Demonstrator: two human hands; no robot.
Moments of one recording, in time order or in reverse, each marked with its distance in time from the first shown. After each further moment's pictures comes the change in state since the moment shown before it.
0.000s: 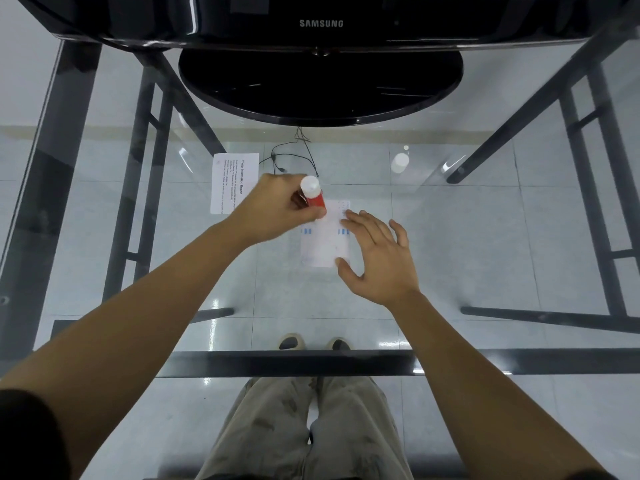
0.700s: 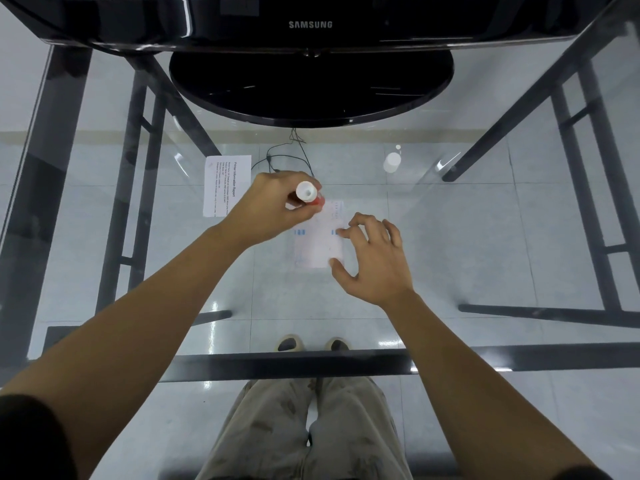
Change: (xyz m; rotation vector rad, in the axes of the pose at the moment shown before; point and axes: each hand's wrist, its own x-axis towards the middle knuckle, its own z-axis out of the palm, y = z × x) left_hand 0.002 0.003 0.005 -0.004 0.066 0.136; right_hand 0.000 -0.002 -0.002 -0.012 0.010 0.023
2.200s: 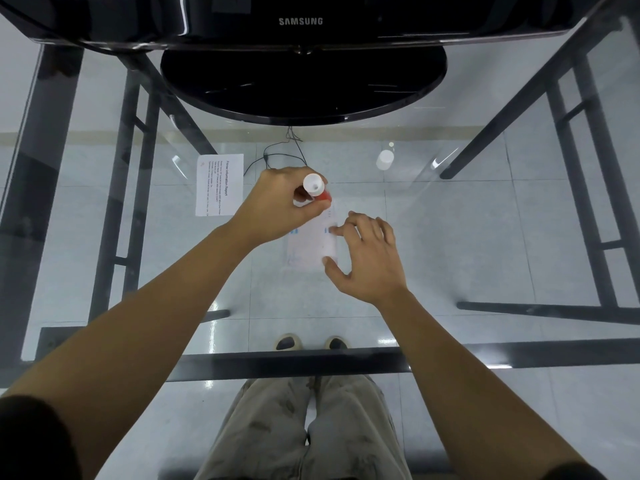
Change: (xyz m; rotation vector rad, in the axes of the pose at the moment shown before) left_hand 0.008 0.017 0.012 0.023 0.085 -0.015; right_hand 0.000 0.000 -0.003 0.052 -0.011 0.007
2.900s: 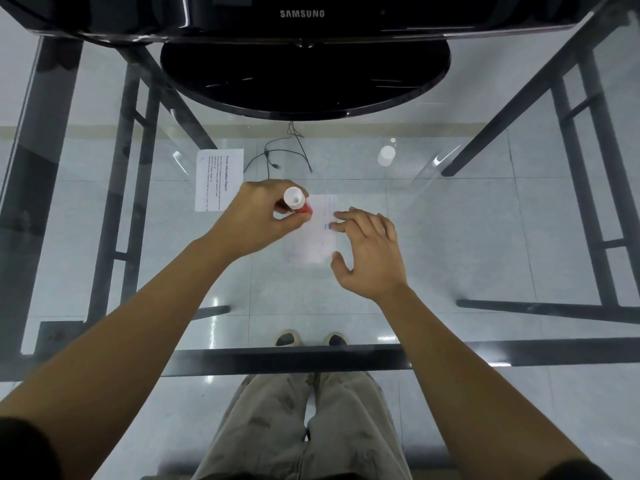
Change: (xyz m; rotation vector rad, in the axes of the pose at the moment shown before) left_hand -0.026 -0.007 -0.012 0.002 -0.077 -0.057; right_hand 0.000 0.003 0.000 0.055 0.019 -0.023
